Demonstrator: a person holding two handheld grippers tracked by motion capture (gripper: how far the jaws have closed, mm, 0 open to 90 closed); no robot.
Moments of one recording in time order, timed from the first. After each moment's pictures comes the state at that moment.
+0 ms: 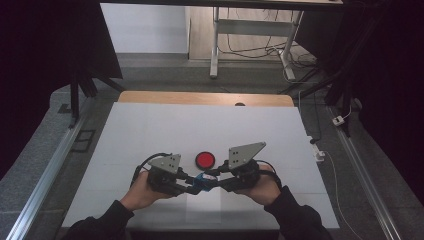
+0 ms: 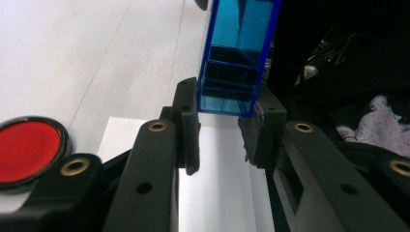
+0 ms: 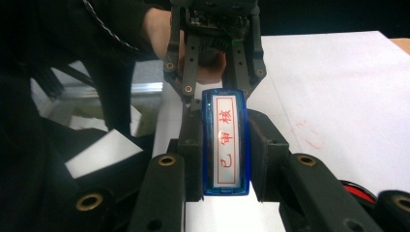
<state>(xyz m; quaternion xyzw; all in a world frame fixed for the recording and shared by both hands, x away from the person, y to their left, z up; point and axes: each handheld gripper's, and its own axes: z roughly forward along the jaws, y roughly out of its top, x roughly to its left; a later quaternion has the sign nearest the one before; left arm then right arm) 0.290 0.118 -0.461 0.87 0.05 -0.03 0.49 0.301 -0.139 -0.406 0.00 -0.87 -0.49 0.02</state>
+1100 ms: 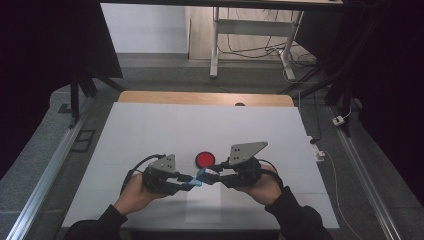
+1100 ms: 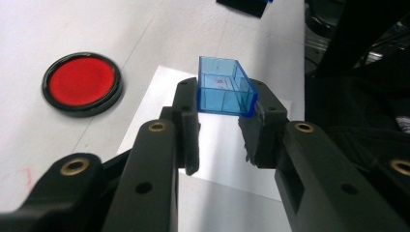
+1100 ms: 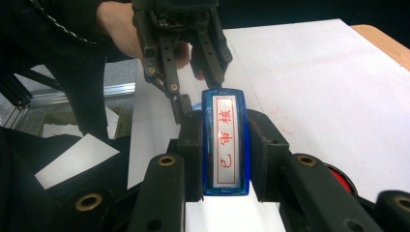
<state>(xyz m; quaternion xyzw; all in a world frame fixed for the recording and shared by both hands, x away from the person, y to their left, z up) 0.283 0.131 -0.466 0.89 0.16 0.01 0.43 0.303 -0.142 -0.406 -0.05 -0.88 -0.48 -0.03</state>
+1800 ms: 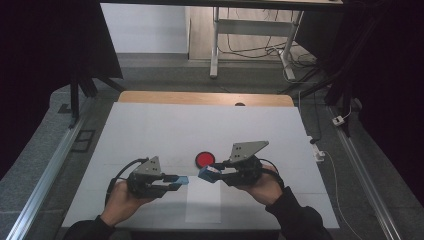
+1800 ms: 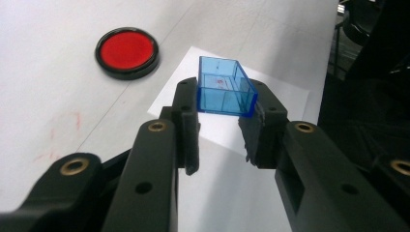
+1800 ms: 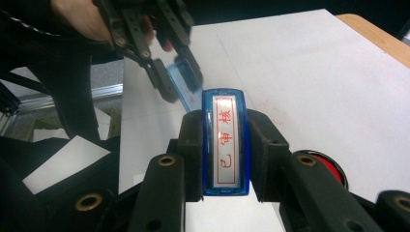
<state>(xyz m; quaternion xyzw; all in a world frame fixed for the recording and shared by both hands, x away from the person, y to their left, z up) 0.257 0.162 -0.460 0.87 0.24 0.06 0.42 0.306 -0.144 -0.409 -0.08 -0.88 -0.47 -0.04</state>
